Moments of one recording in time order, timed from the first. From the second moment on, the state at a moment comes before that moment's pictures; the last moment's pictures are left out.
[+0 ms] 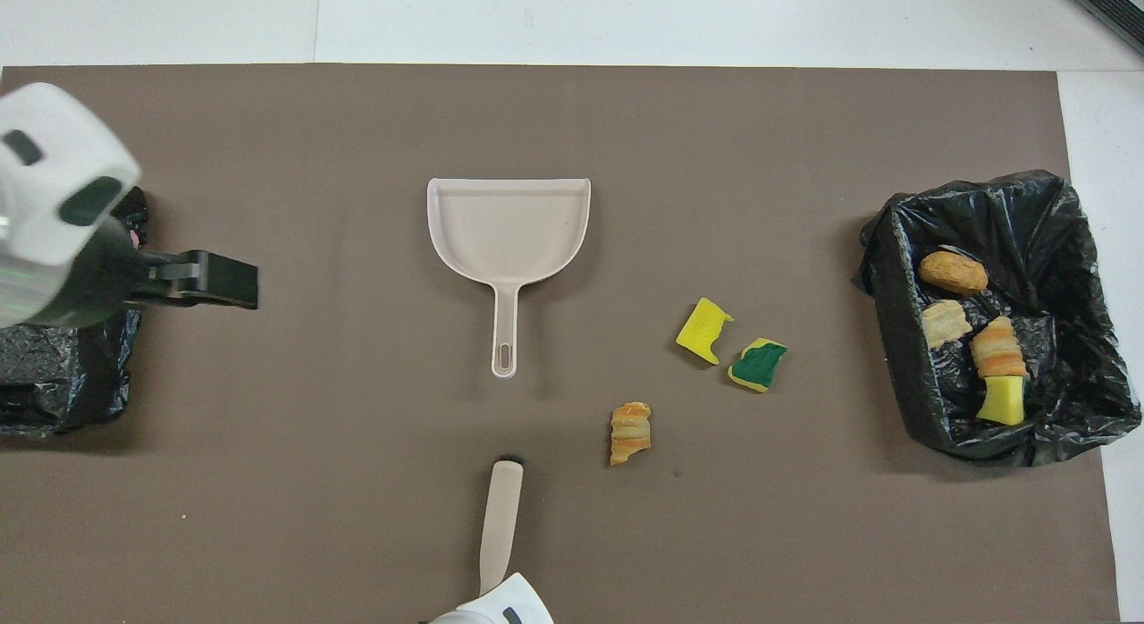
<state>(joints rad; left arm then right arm) -0.18 -0.04 -0.12 -1.60 -0.06 1.61 -0.24 1.00 0.13 0.15 -2.17 0.24 2.21 1.16</state>
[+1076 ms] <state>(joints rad) -0.46 0.30 -0.12 -1.92 -0.06 2.31 -0.47 0.37 -0.16 0.11 -2.08 -0.05 1.62 0.60</state>
